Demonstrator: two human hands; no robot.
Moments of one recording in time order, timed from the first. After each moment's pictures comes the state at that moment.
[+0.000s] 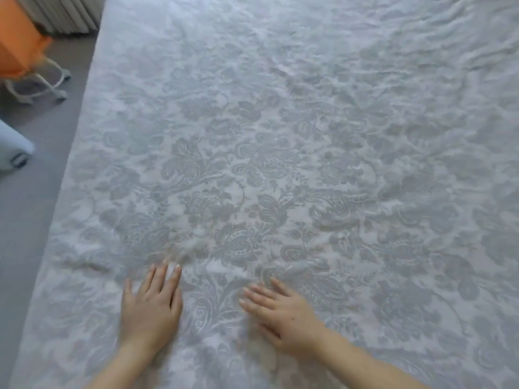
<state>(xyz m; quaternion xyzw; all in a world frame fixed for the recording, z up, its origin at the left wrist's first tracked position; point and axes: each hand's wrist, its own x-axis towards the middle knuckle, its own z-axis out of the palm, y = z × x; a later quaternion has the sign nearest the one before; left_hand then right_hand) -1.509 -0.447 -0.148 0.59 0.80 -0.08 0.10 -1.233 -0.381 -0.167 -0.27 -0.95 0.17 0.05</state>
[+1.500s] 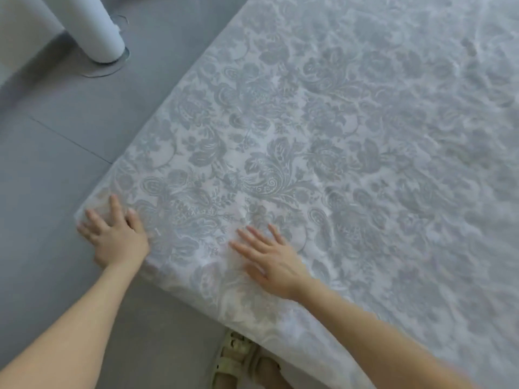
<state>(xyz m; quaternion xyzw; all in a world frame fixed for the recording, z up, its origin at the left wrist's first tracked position) -1.466 -0.681 -0.125 -0.06 0.97 0.08 0.21 -1.257 -0.477 -0.130 -0.02 -0.97 0.25 -0.08</state>
